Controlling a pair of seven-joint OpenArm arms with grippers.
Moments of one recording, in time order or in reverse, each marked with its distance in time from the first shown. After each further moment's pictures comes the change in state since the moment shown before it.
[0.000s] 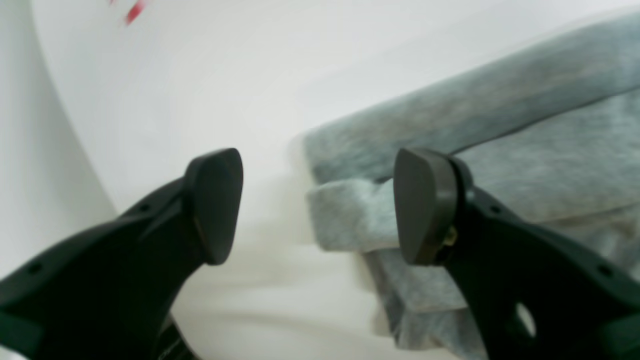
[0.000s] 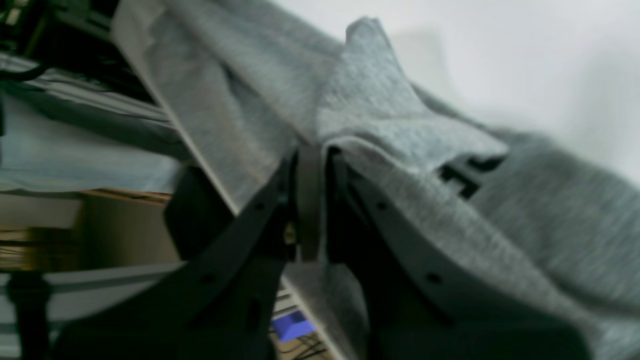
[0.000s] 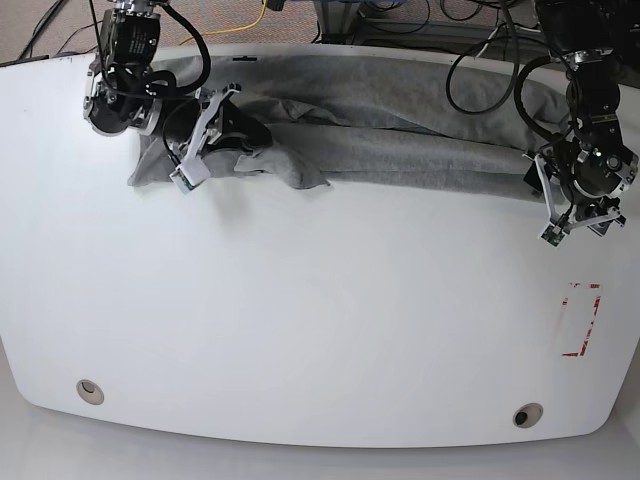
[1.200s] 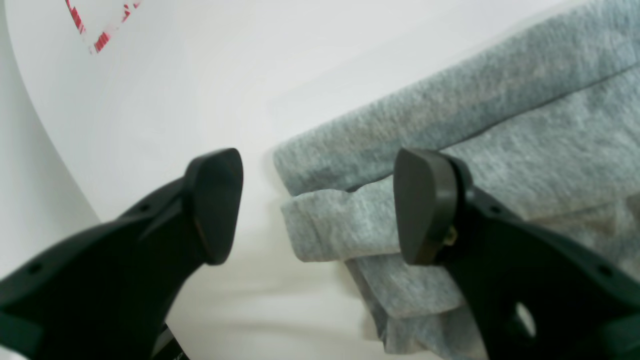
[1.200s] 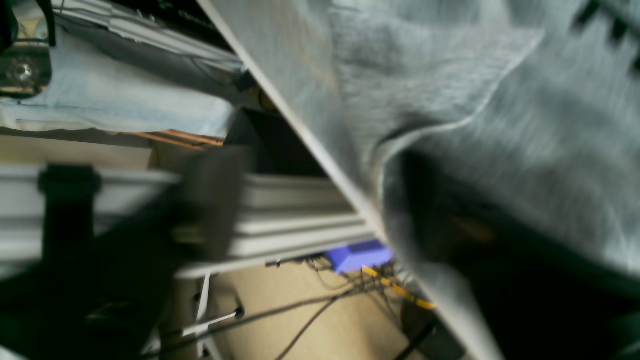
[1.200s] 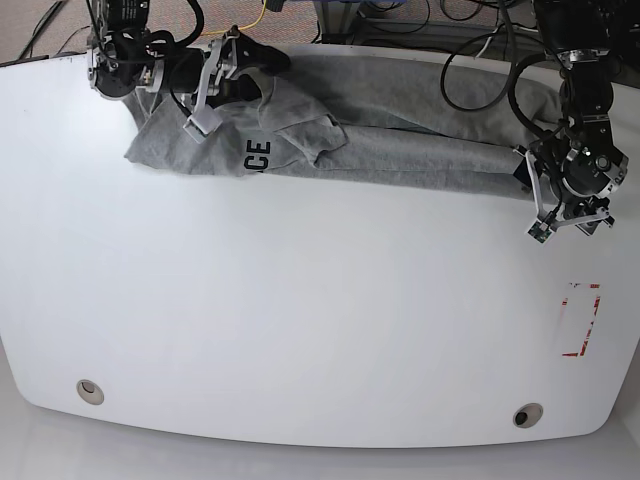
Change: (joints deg) left arm 0.7 -0.1 3.2 0.0 0.3 0.0 0.0; right arm -10.4 6.8 -6.3 0.5 7.3 0.0 0.0
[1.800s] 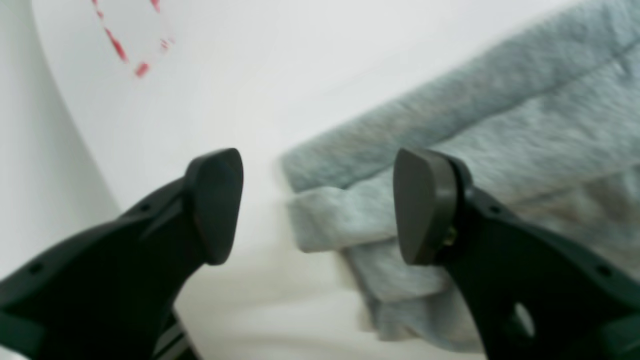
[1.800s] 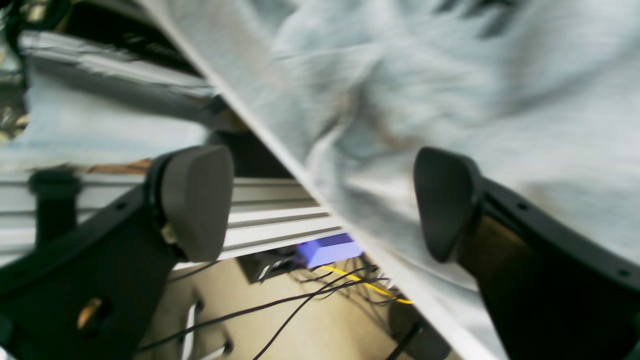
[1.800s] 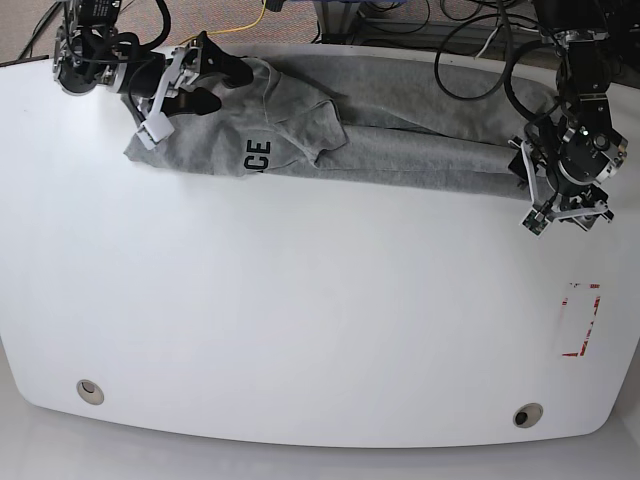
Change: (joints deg) left arm 4.2 1.5 -0.7 8.5 -0.6 0.0 0.0; right arm -1.6 1.7 10.6 0.0 2.5 0.0 0.0
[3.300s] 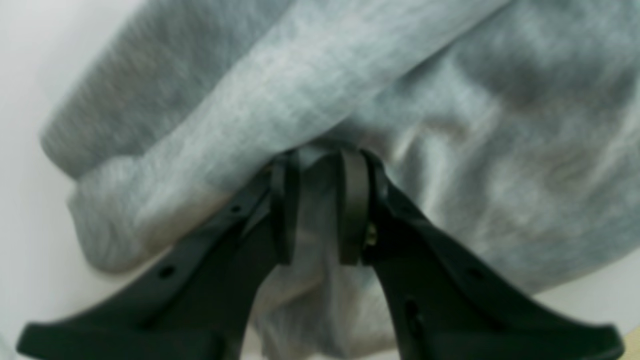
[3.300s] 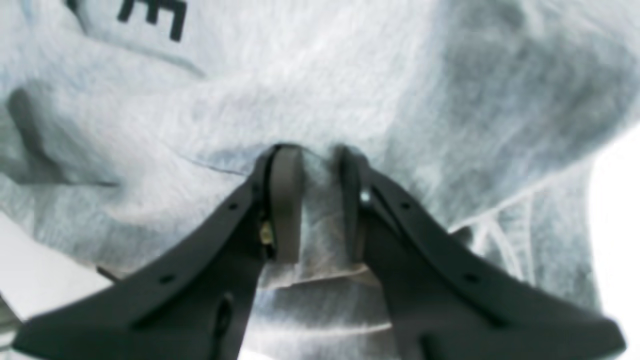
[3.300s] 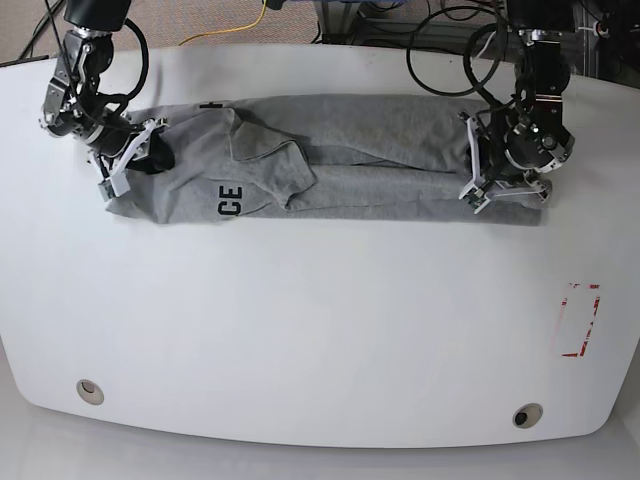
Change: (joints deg) left arm 0.0 5.3 9.6 -11.0 0.9 0.2 -5.2; right arm 18.1 1.1 3.7 -28.0 -43.9 3.1 29.2
